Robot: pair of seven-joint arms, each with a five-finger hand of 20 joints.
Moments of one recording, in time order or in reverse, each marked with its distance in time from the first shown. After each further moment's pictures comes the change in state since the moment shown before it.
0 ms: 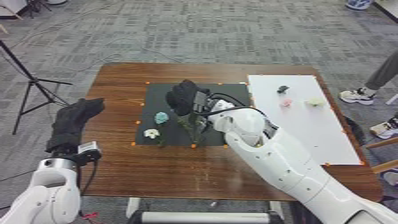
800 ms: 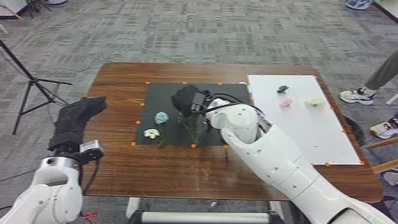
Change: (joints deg) left arm -0.8 0.0 0.7 0.0 0.1 -0.3 0.1; right arm -0.1 -5.0 4.2 4.8 -10.9 -12.0 -0.3
